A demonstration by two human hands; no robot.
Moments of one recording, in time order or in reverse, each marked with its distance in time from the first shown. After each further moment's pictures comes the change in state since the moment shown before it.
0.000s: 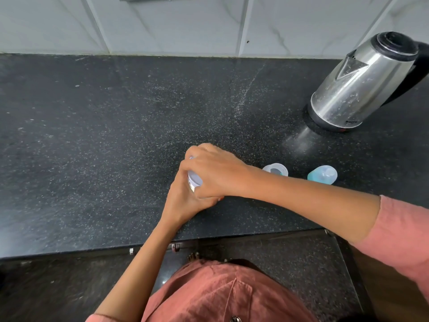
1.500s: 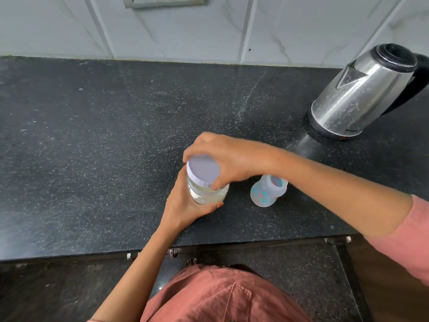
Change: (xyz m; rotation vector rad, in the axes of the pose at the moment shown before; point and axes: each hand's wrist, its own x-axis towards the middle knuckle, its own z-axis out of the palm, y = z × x) left_hand -0.001 0.010 -0.003 -0.016 0.022 0.040; right_hand -0.001 0.032 -0.032 0.139 -0.097 -0.069
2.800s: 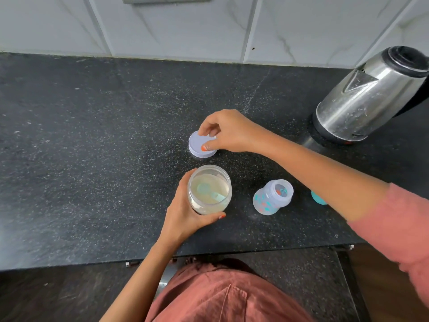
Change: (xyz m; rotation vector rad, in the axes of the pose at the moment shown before) left_hand 0.000 -0.016 0.001 0.033 0.002 0.022; right_hand 0.046 0.040 -0.018 0.262 0.293 0.142
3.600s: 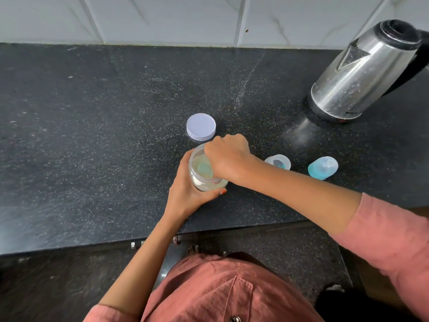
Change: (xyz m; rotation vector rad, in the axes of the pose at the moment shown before) left_hand 0.000 -0.004 0.002 -0.128 -0.007 0.029; right_hand -0.054 -0.040 0.055 -0.670 -0.108 0.159
